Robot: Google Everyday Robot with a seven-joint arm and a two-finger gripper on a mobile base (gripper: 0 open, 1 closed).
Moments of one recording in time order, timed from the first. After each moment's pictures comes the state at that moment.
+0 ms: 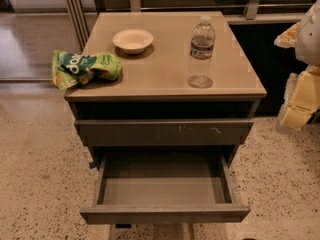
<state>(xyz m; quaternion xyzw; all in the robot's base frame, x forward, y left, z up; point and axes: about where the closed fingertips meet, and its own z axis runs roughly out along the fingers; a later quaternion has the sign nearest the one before) 0.438 -0.217 0.976 -0.60 0.78 -0.03 0.16</state>
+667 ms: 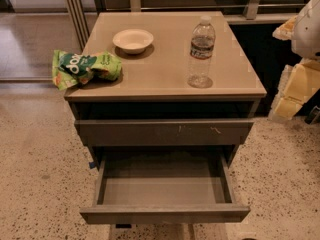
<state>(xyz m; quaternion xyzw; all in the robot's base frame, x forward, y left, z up) 0.462 -0.217 0.978 -0.60 0.78 -0.04 0.19</state>
